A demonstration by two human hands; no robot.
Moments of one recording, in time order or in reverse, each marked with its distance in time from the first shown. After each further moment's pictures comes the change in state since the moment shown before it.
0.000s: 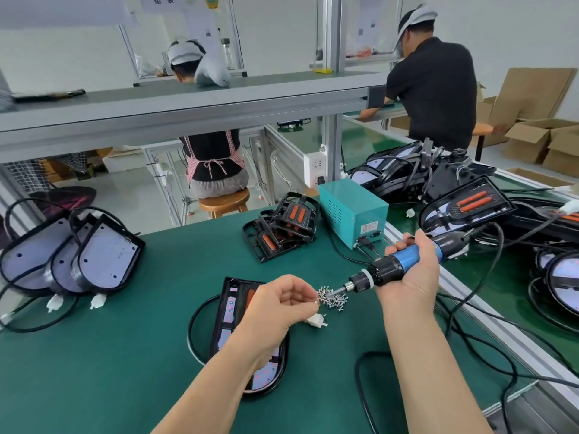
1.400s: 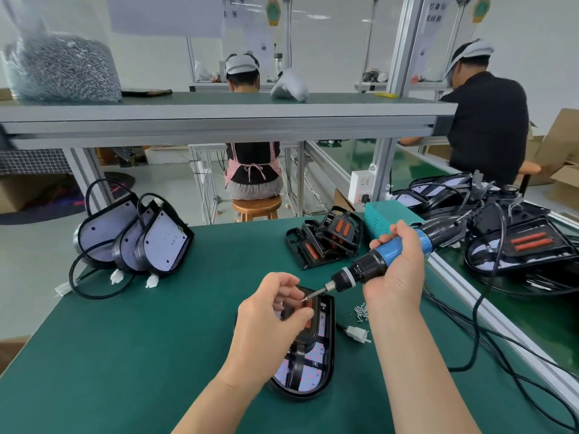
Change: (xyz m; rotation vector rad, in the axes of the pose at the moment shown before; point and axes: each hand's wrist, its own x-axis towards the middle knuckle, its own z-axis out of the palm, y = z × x) left_hand -0.056 0.015 -0.061 0.357 0.404 0.274; right_hand -0.064 0.074 0.068 -0.224 -0.154 0.003
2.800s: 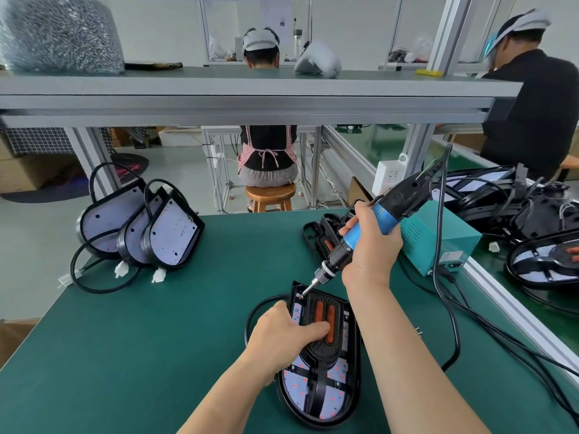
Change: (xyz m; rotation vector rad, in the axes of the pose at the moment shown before) left_hand 0.039 -0.063 0.015 0.046 -0.257 -0.513; right_hand 0.030 0.079 0.037 -0.334 -0.165 -0.162
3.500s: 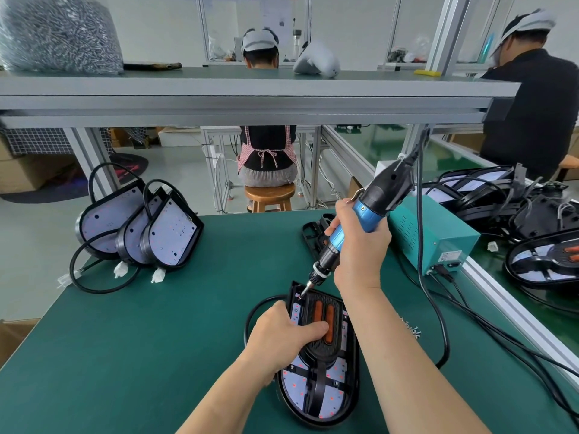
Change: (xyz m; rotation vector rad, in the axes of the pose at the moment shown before) left_hand -0.001 0.000 0.001 -0.027 -0.004 0.023; right_hand -0.013 0.000 0.008 -0.041 -0.183 -0.073
